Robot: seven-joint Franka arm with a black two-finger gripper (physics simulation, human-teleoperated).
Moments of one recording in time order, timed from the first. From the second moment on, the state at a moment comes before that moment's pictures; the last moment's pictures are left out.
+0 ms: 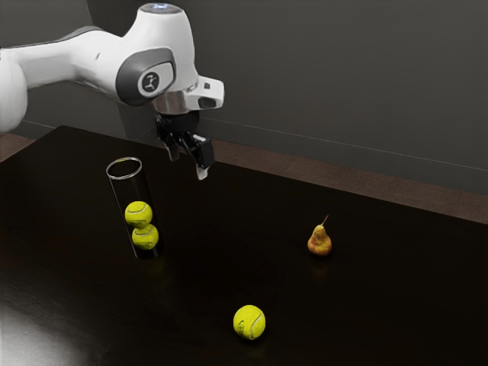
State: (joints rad) arm -0.15 0.08 0.00 -1.75 0.10 1.87 0.10
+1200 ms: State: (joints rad) arm -0.38 0.47 -0.04 -1.69 0.08 2.15 0.04
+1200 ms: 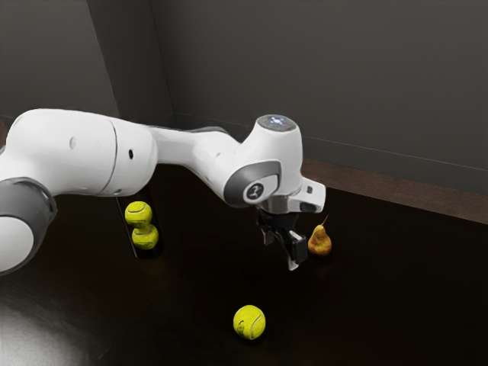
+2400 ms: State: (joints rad) arm -0.48 0.27 0.04 -2.22 -0.21 2.46 -0.19
